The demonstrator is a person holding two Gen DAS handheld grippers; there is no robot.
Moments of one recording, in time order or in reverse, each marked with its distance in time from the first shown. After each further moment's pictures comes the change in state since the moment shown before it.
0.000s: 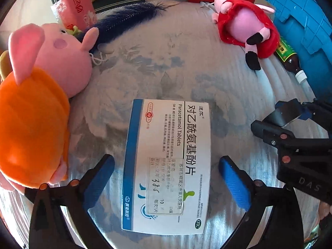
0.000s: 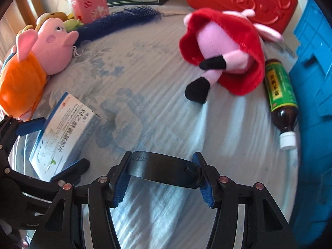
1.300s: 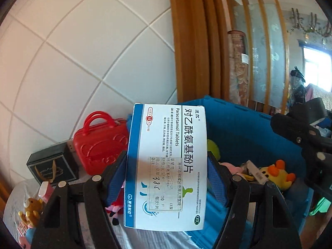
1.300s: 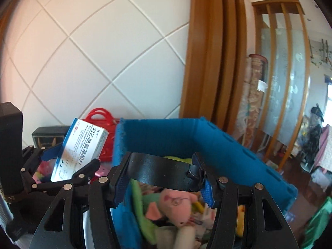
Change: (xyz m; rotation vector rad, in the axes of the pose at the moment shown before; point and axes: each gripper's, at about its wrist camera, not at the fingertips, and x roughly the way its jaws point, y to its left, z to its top) left arm -0.345 -0.273 0.042 0.368 -0.801 -0.232; right arm -0.452 -0.144 -0.139 0.395 -0.791 -0.514
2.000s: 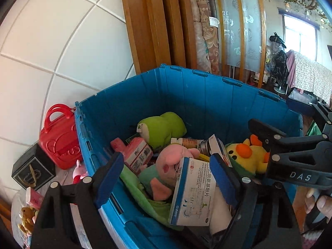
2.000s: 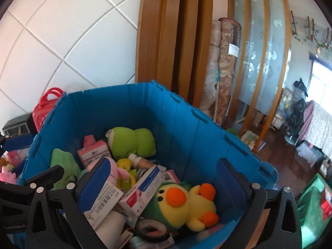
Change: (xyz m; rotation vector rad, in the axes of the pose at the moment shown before) left arm 0.044 -0.108 0.011 0.120 0.230 -0.116; right arm 0.063 -0.136 -0.052 0.093 0.197 -0.108
